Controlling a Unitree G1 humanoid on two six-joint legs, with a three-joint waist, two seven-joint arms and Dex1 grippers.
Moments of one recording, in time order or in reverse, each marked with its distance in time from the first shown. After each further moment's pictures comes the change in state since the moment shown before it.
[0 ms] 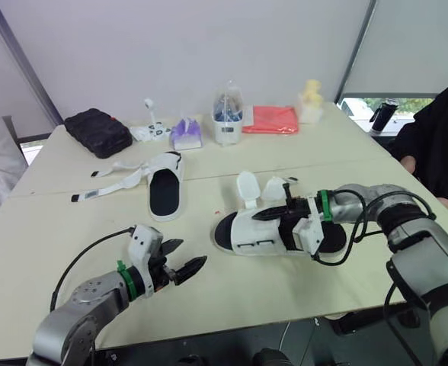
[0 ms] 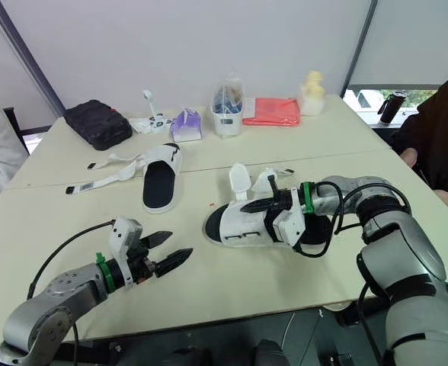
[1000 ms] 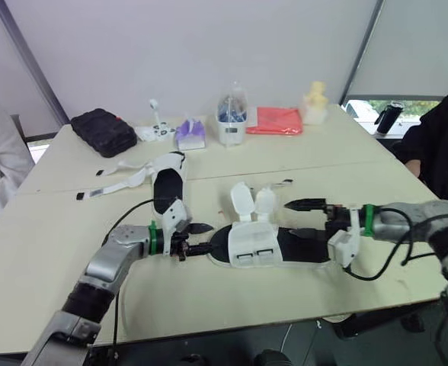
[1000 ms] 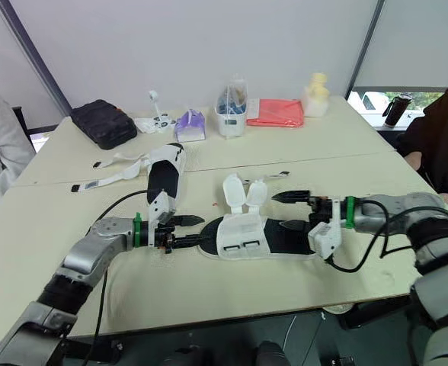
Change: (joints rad) left arm -0.540 0.001 -0.274 0.725 0.297 -0.427 -0.568; right arm 0.271 -0.329 -0.082 -0.243 -0.030 0.204 -0.246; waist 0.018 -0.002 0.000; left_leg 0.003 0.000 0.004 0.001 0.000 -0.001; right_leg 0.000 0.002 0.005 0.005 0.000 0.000
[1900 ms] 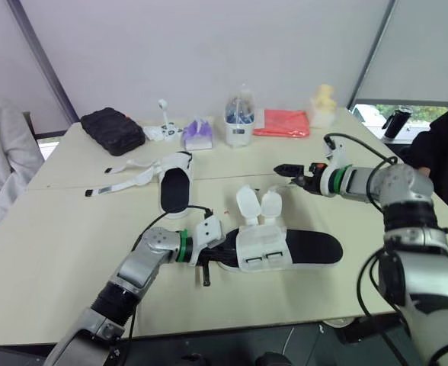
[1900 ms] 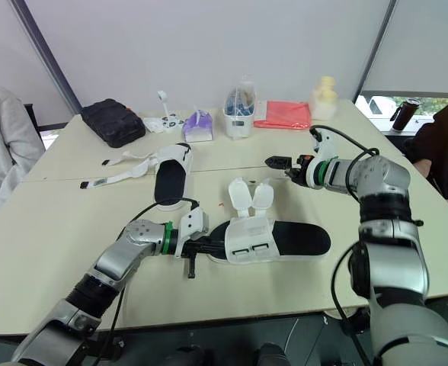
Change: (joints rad) left arm 0.012 -0.108 -0.130 -0.080 0.169 -0.014 0.036; right arm -0.315 0.473 -0.786 0.030 1.648 2.502 0.379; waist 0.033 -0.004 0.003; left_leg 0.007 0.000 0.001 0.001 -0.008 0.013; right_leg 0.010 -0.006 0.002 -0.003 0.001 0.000
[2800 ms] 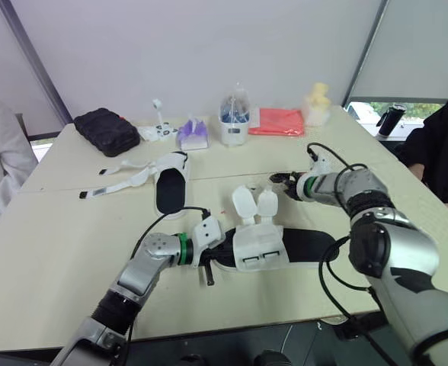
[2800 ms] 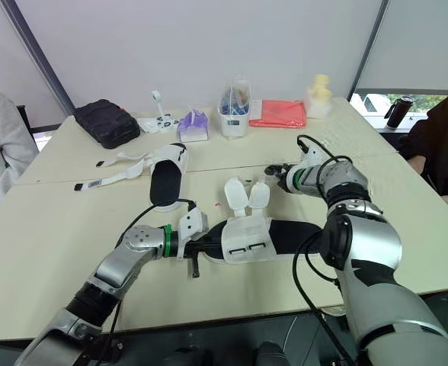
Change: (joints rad) left arm 0.047 -0.028 0.023 -0.031 0.020 -0.024 0.089; right arm -0.092 0.170 -0.170 0.365 -0.229 -0.374 -0.176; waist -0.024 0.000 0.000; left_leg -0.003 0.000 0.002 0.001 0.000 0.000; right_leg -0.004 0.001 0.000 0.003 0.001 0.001
